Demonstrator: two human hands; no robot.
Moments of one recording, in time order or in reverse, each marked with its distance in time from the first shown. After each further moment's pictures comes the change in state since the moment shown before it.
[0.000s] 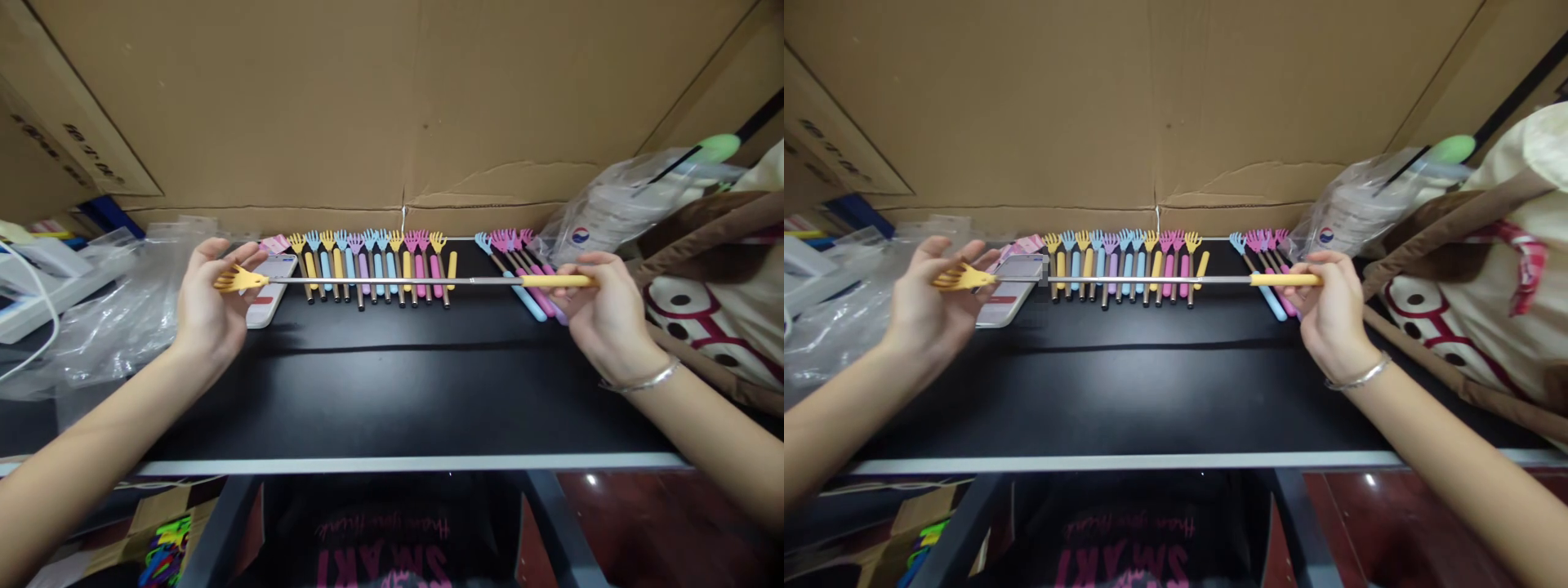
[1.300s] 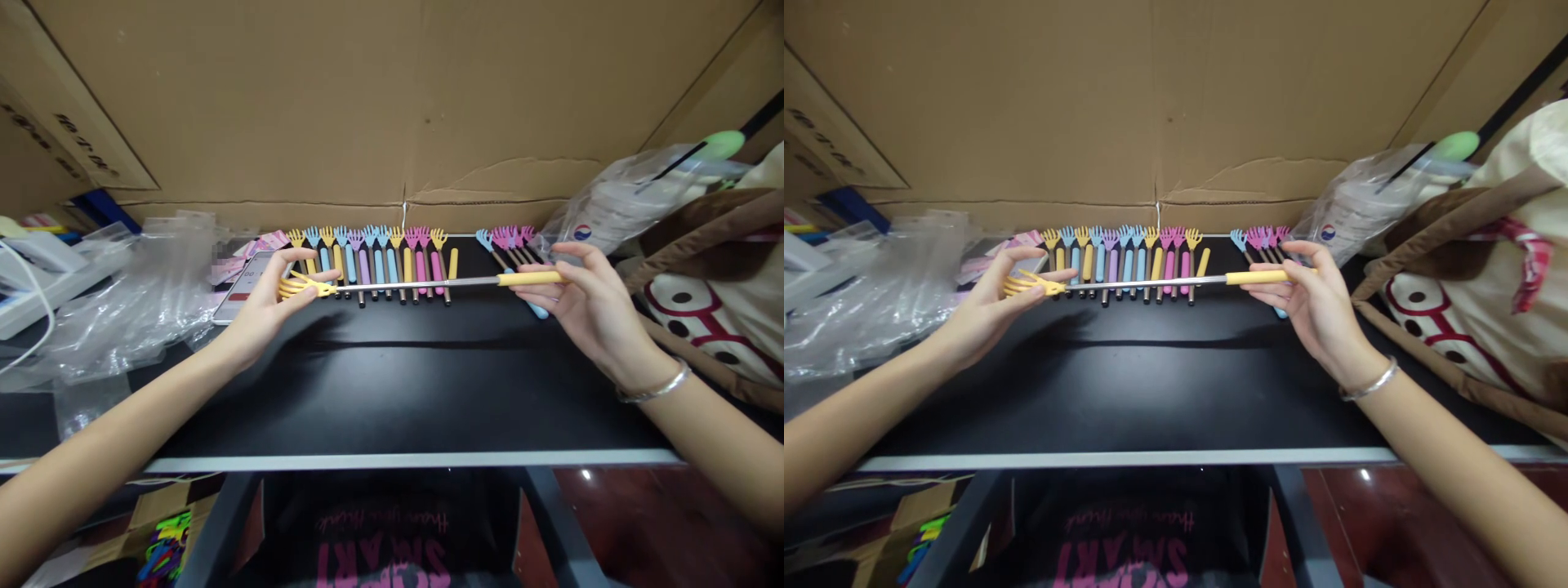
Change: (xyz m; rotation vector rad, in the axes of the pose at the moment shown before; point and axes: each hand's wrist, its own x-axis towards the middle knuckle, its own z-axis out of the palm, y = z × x) left_hand -0.012 -0.019 -0.011 0.457 -0.725 -0.012; right_hand -0.001 0.007 -0.013 -0.074 -0.385 0.013
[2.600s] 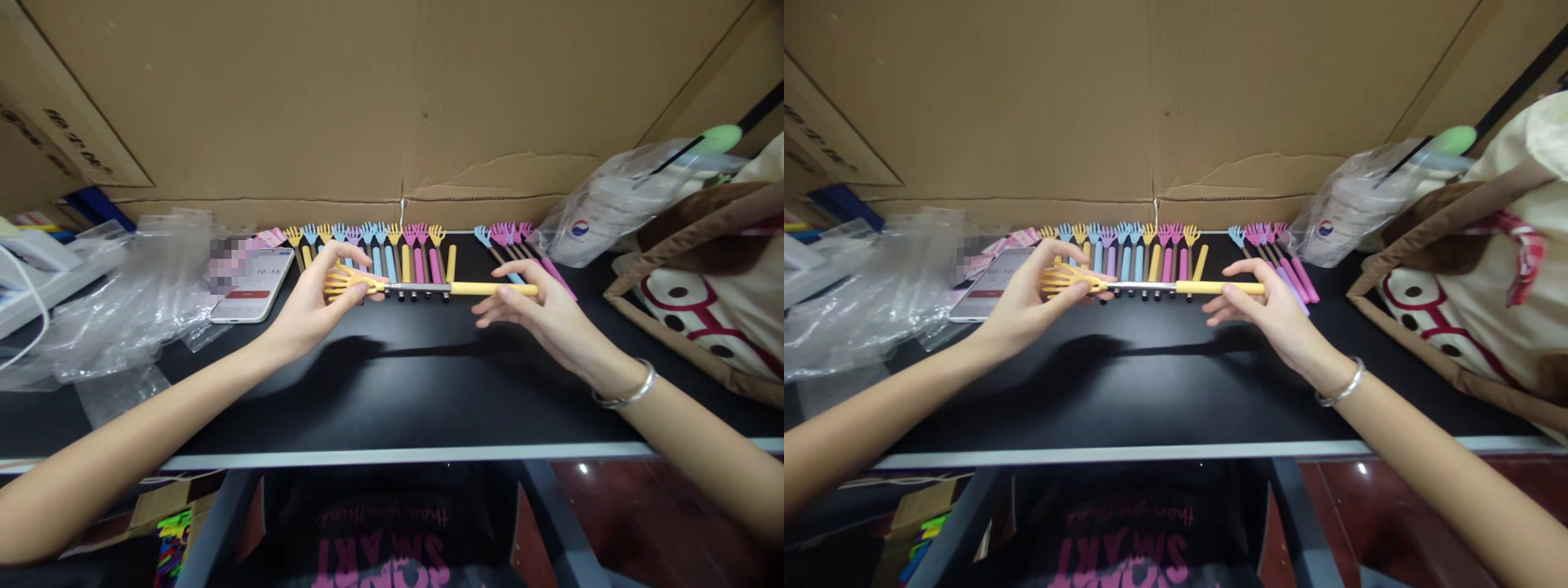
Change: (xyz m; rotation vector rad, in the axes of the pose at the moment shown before) left_hand 0.006 0.024 0.052 0.179 -0.100 0.220; right_hand -0.022 0.013 0.019 -0.253 -0.359 0.038
